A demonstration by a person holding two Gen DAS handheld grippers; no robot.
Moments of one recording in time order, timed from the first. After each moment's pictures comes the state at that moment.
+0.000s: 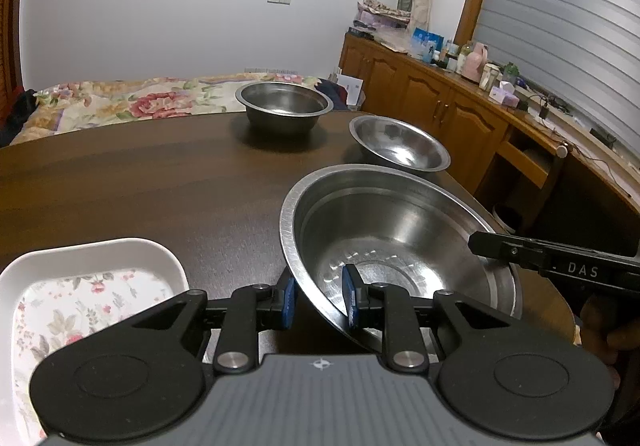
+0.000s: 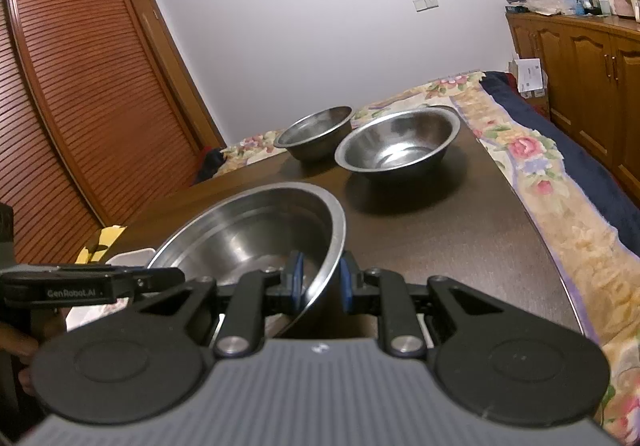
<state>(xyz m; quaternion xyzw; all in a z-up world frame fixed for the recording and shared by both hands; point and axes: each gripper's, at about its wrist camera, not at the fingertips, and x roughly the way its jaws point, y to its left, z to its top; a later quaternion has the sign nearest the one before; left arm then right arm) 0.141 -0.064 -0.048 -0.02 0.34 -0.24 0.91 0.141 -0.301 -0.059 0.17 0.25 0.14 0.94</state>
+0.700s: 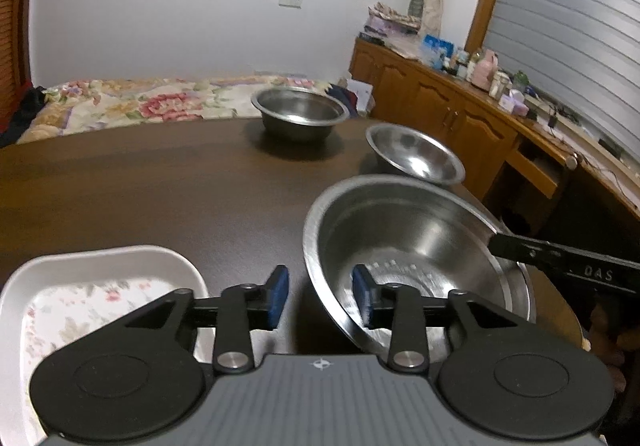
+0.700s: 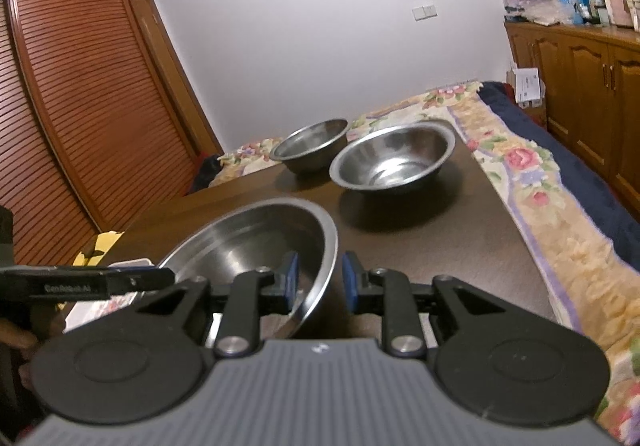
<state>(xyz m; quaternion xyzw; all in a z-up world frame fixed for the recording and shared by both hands) 0.145 -0.056 -0.045 -0.03 0.33 -0.22 0.92 0.142 -0.307 -0.049 0.16 0.24 0.13 0.95</state>
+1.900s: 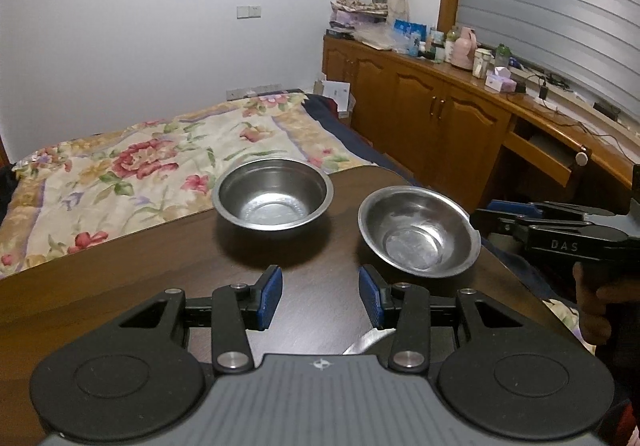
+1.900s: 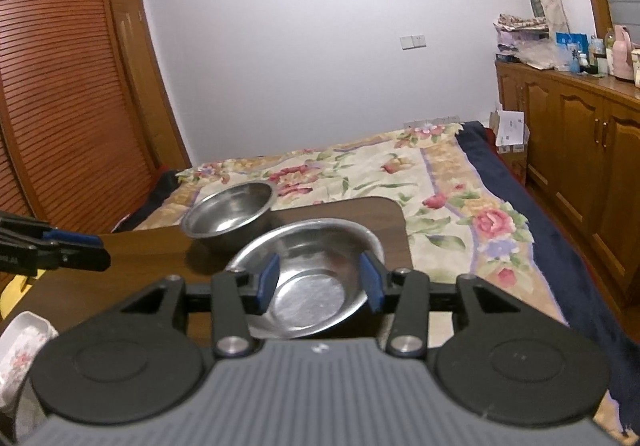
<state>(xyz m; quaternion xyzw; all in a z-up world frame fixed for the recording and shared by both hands) 0.245 -0.108 0.002 0.06 0.32 -0.26 0.91 0.239 -0.356 -0.038 0.10 0.22 0.10 0.97</state>
